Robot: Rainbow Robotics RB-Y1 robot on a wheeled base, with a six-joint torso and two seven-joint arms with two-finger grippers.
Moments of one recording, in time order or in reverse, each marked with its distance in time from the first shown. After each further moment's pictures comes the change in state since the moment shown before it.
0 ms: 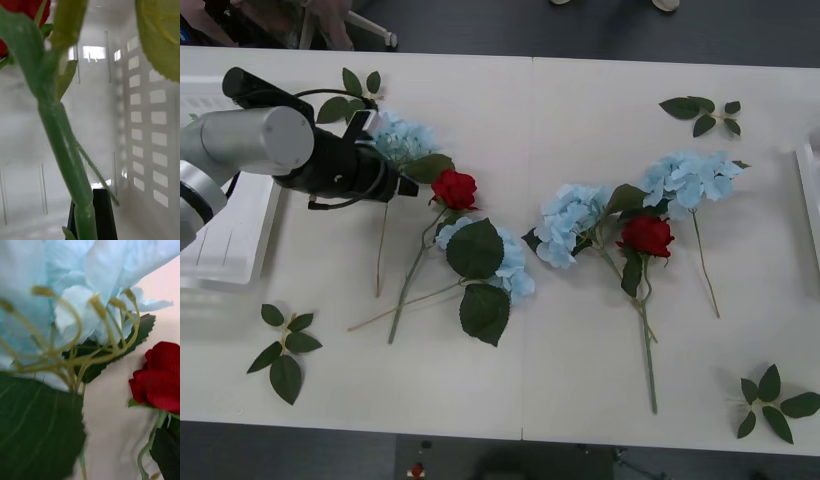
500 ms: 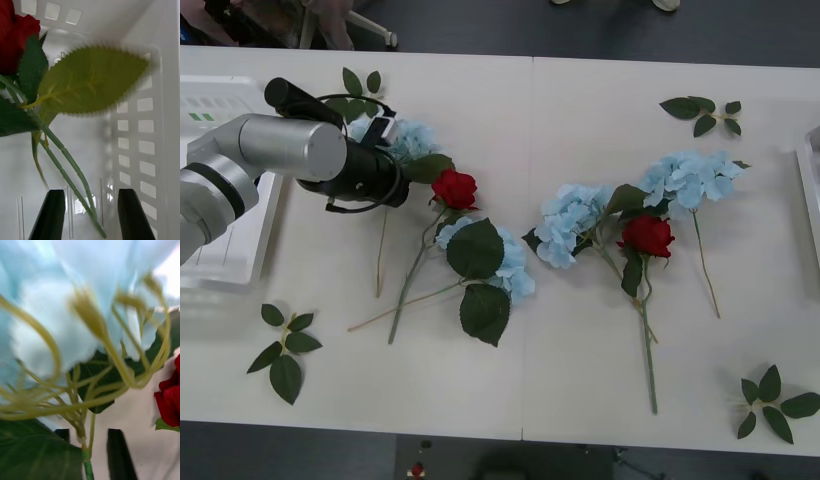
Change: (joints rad) right arm -0.094 0.084 0.146 0.129 0.053 -0.133 -0.018; left arm -0.095 -0.034 -0.183 0.121 -0.029 -0.114 0.000
